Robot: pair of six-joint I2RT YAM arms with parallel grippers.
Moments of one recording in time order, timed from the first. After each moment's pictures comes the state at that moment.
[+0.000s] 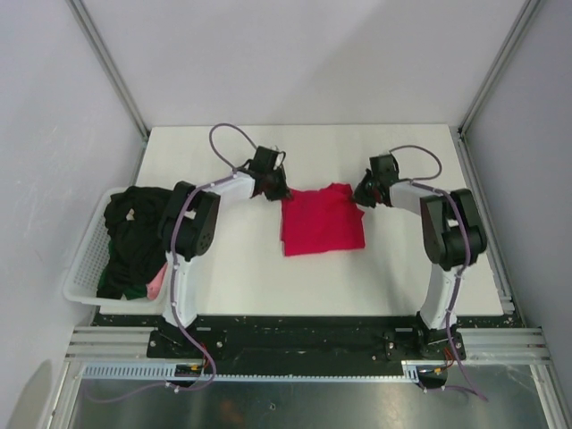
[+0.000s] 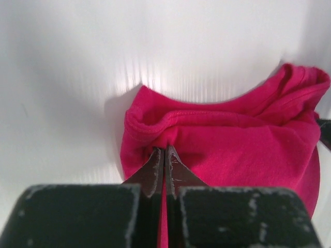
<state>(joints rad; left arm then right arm) -0.42 2.21 1.59 -0.22 0.16 -0.63 0.23 2.02 1.28 -0.08 -0.10 0.76</state>
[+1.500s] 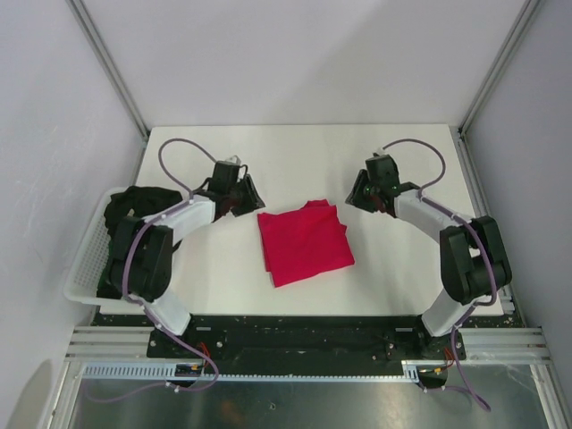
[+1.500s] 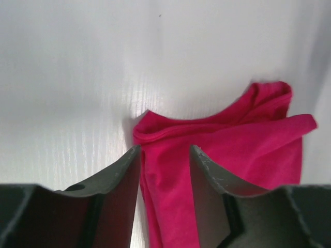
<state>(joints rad) -0.32 1.69 1.02 -0.15 0.11 -0.62 0.32 1.68 1.09 -0.23 -0.01 0.65</state>
